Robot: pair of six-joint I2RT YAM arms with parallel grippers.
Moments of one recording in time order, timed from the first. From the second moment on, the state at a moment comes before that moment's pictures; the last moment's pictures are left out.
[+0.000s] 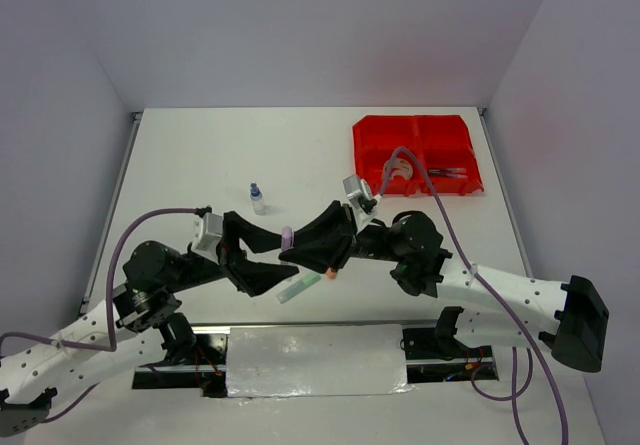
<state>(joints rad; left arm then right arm) -0.94 0.54 0.60 0.24 0.38 -0.32 1.05 1.03 0.69 0.80 -0.50 0.46</state>
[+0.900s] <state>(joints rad) -0.94 0.56 0.57 0.22 0.43 -0.31 1.05 1.03 0.70 0.78 -0.50 0.46</state>
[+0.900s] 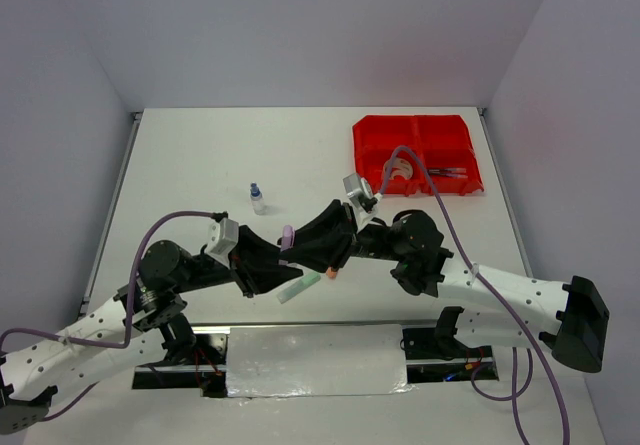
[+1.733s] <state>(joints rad) -0.94 0.53 0.57 0.28 0.39 -0.30 1.06 1.02 0.71 0.74 -0.53 0.42</state>
